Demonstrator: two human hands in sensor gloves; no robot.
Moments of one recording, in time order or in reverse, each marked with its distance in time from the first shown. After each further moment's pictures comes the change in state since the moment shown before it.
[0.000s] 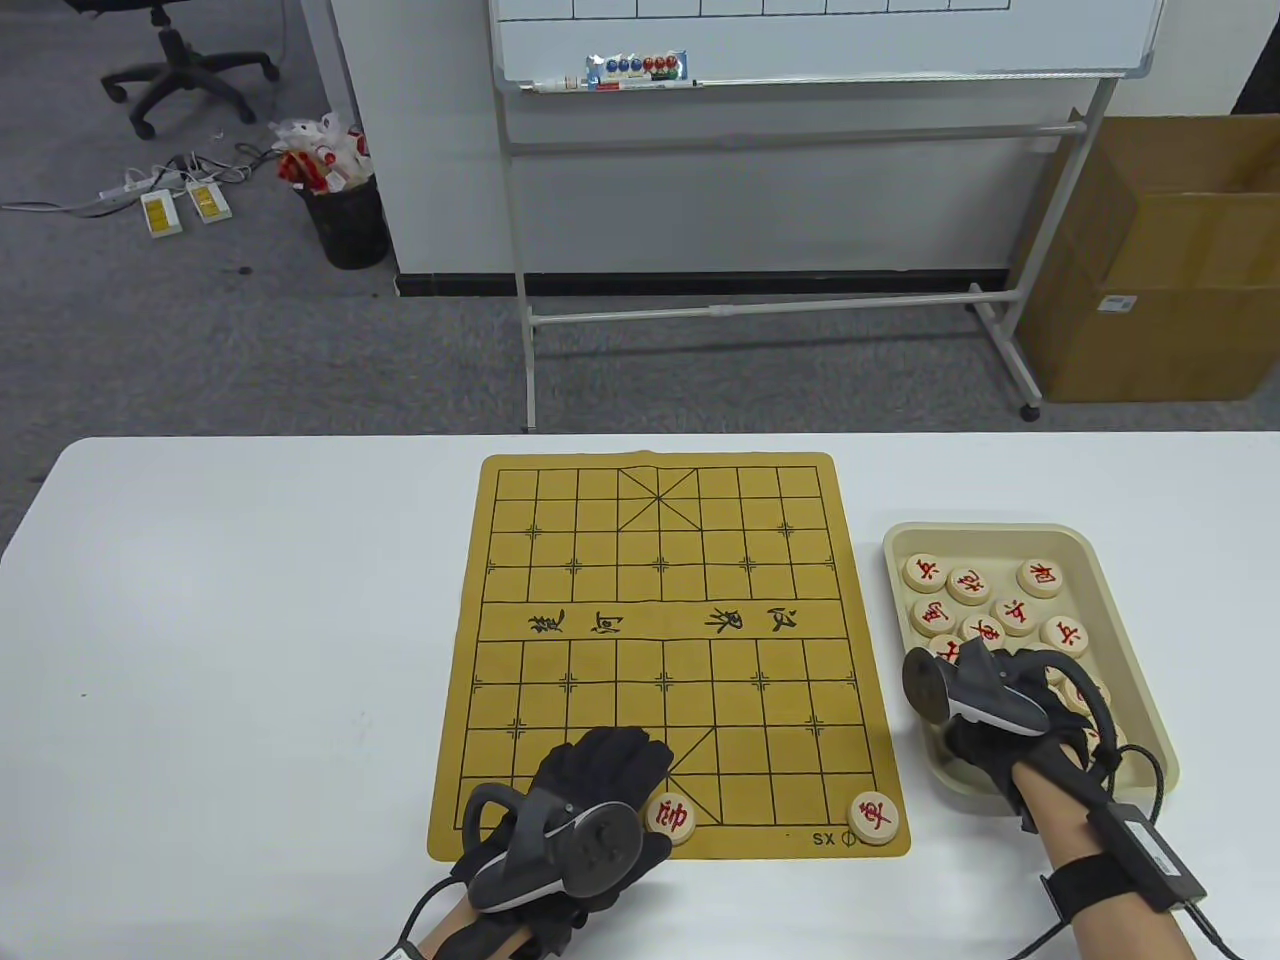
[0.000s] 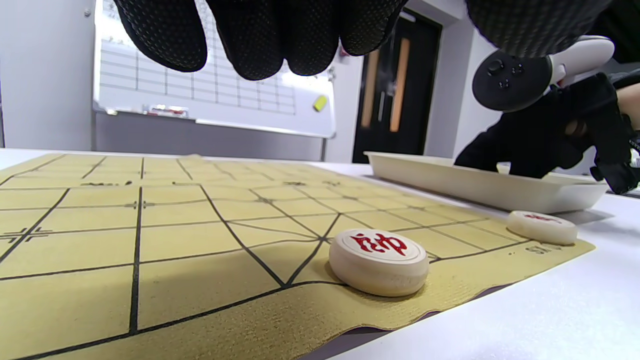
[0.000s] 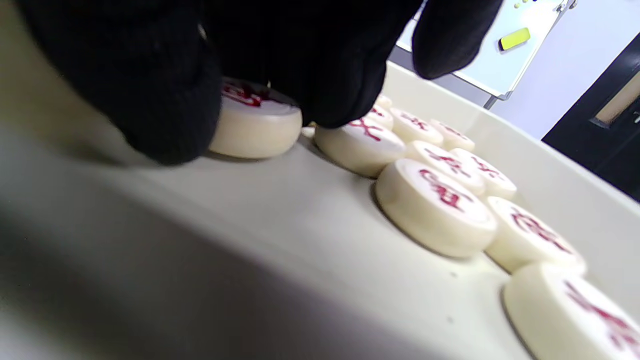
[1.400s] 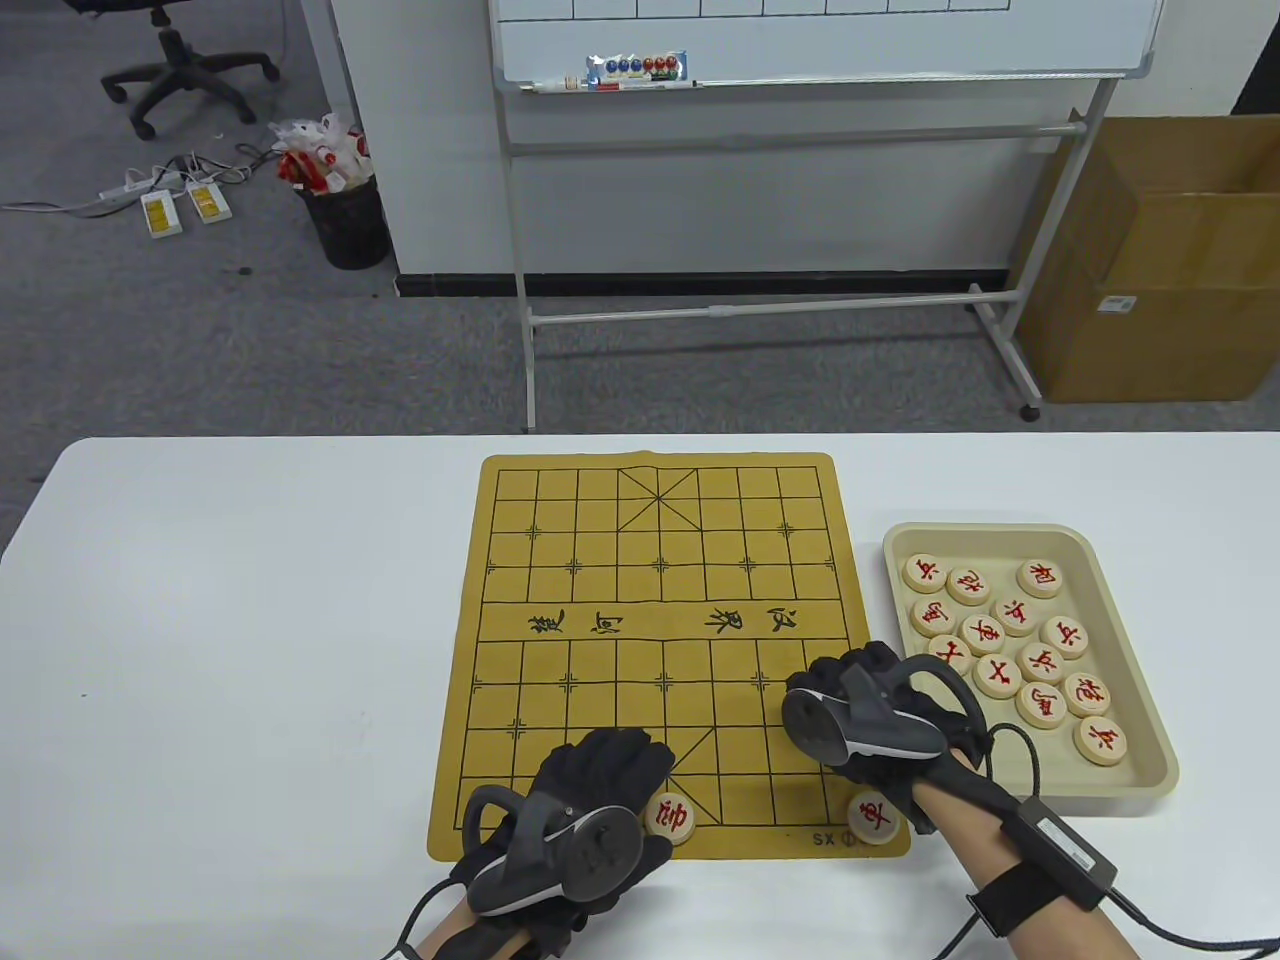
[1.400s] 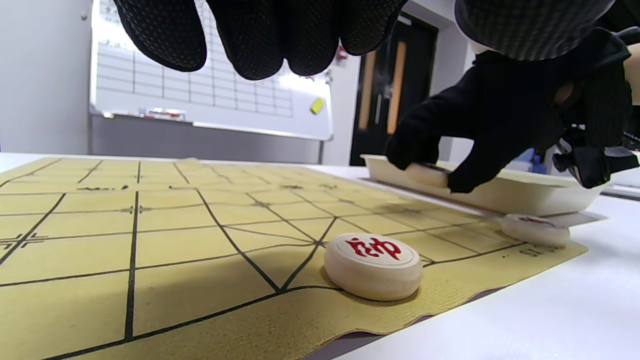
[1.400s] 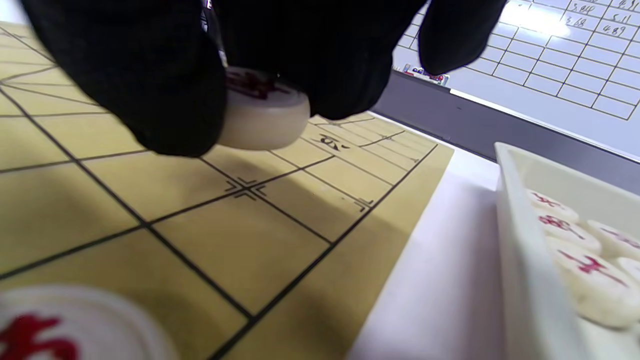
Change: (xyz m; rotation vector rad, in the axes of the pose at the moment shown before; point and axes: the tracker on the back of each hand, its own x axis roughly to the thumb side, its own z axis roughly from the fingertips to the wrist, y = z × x) left_hand 0.001 0.000 0.002 0.008 -0.009 -0.001; right_hand 0.104 -0.055 0.018 -0.192 -0.337 -0.035
